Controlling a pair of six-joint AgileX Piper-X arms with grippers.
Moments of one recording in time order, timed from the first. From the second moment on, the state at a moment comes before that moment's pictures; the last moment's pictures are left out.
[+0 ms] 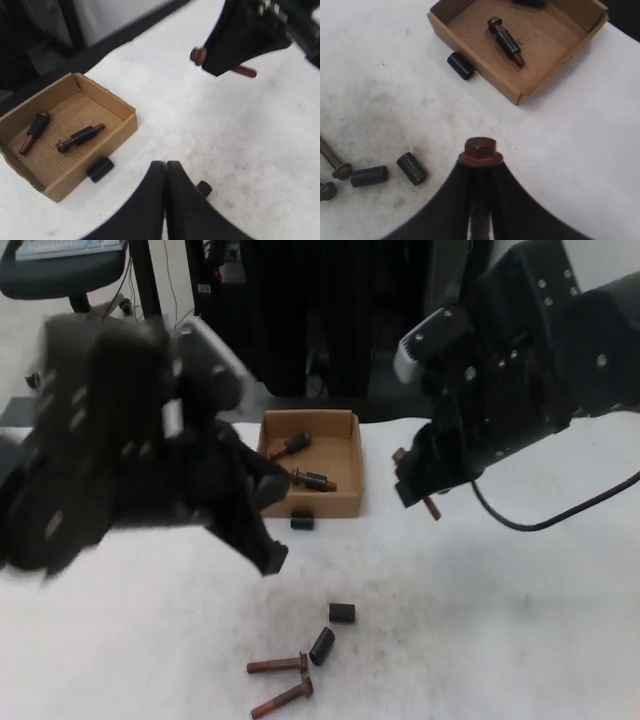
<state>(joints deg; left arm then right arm) -27.5 76.0 -50.0 20.3 19.0 20.2 22.1 88.0 -66.4 37.7 -12.0 -15.0</state>
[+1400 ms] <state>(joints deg) -38.8 108.3 -75.0 44.2 9.3 58.4 13.6 88.0 -66.4 41.6 -33.8 -15.0</state>
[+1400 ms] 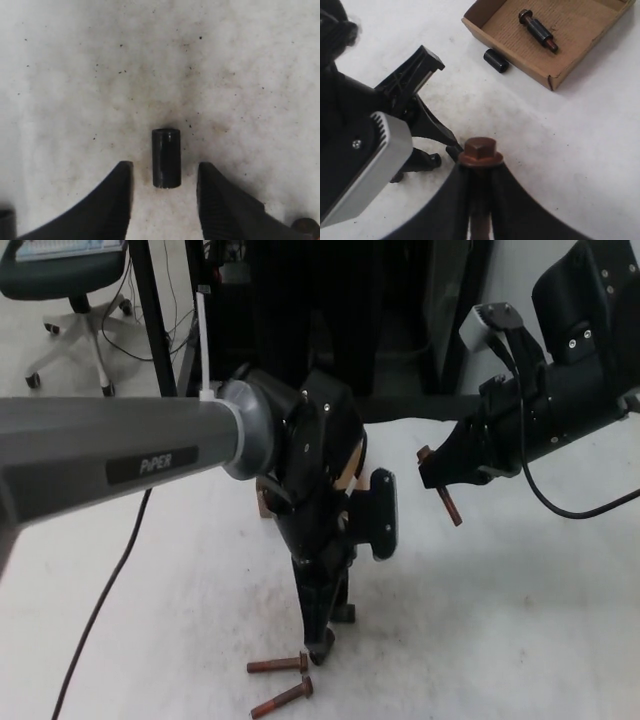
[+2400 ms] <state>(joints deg) -38.8 114.6 -78.9 46.8 6.9 56.4 13.6 88.0 -66.4 41.6 -34.3 -15.0</state>
